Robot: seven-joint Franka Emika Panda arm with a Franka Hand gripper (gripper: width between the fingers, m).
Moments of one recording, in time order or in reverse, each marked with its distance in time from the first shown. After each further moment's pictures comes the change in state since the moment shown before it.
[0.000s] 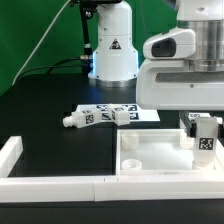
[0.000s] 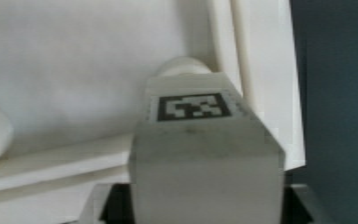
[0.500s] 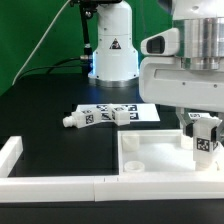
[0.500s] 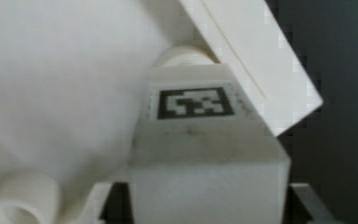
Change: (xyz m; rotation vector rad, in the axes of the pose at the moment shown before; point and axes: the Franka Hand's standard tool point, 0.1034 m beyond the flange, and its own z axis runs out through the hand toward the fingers) arm 0.001 0.007 0.001 0.029 0.065 0.565
